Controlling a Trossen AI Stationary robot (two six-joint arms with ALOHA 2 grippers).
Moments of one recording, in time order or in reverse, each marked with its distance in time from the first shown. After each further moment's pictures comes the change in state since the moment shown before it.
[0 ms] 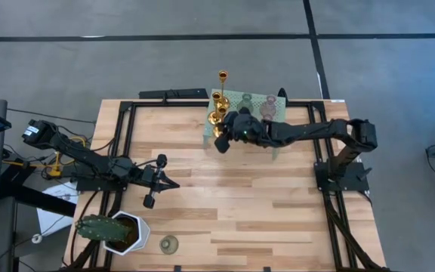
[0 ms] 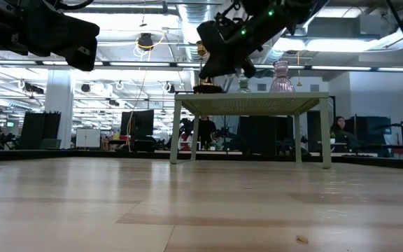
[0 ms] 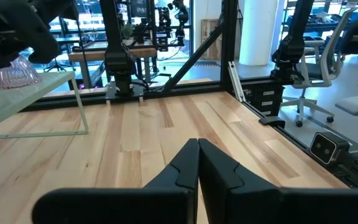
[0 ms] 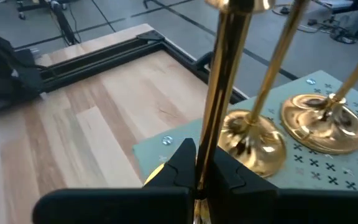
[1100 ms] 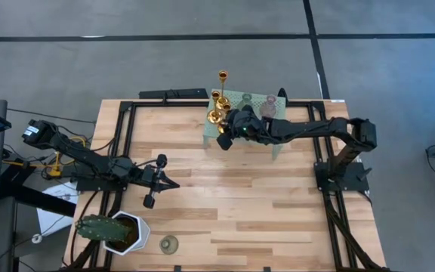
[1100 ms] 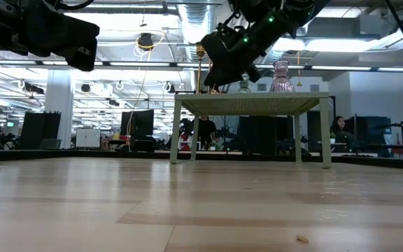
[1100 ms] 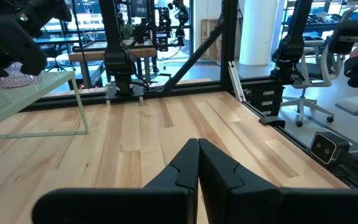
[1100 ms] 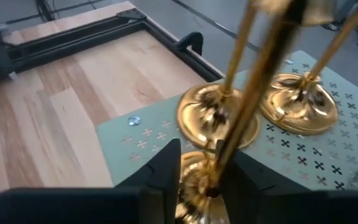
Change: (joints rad) left arm 0.000 0.000 0.000 0.000 0.000 0.000; right arm -0.039 0.000 0.000 -0.081 0.001 -0.007
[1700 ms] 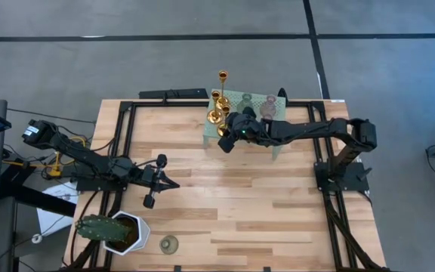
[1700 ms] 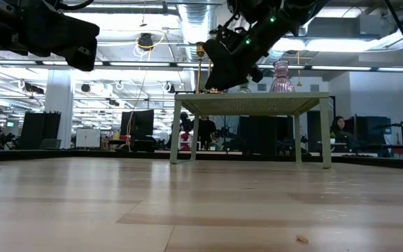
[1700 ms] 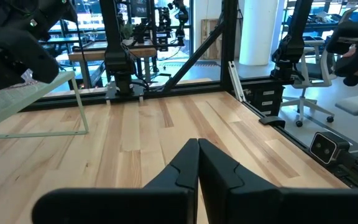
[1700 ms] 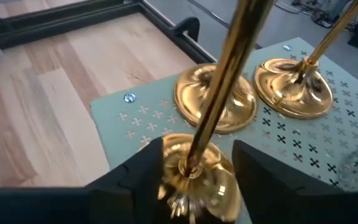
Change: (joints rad) left arm 0.000 0.000 0.000 0.000 0.000 0.000; right arm 0.020 0.000 0.000 -0.056 0.033 -0.027
